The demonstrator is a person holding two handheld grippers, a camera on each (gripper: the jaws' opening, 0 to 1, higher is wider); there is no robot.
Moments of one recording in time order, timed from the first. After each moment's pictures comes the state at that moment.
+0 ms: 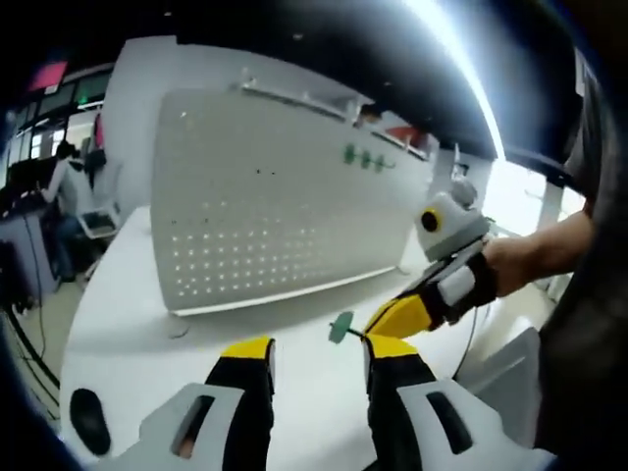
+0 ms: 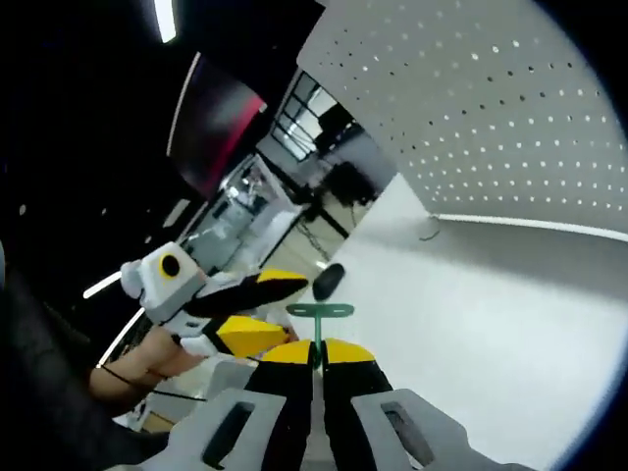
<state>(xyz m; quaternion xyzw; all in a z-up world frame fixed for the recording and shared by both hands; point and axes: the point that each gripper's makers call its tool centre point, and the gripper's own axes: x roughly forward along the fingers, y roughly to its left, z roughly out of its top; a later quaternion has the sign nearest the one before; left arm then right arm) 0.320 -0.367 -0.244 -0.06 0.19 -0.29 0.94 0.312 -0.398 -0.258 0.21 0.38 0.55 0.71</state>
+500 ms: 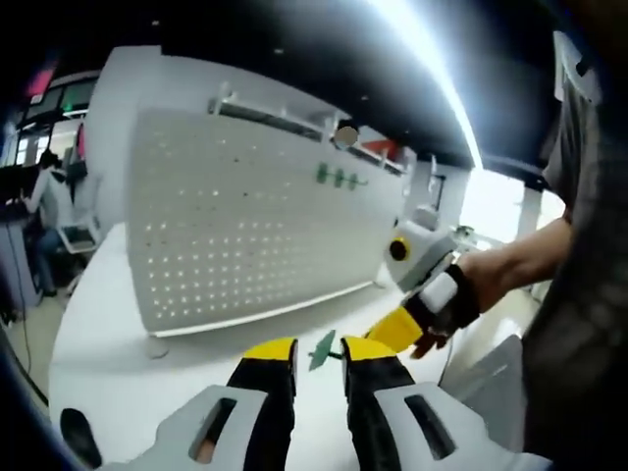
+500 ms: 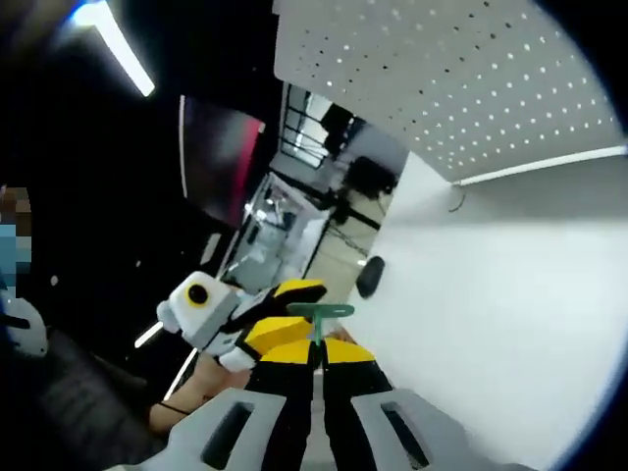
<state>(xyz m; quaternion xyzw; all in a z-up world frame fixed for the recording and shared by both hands) 0.318 -0.385 -0.227 -0.06 0.16 -0.34 0.93 0.295 -0.392 -0.243 0.32 0.42 0.57 0.63</state>
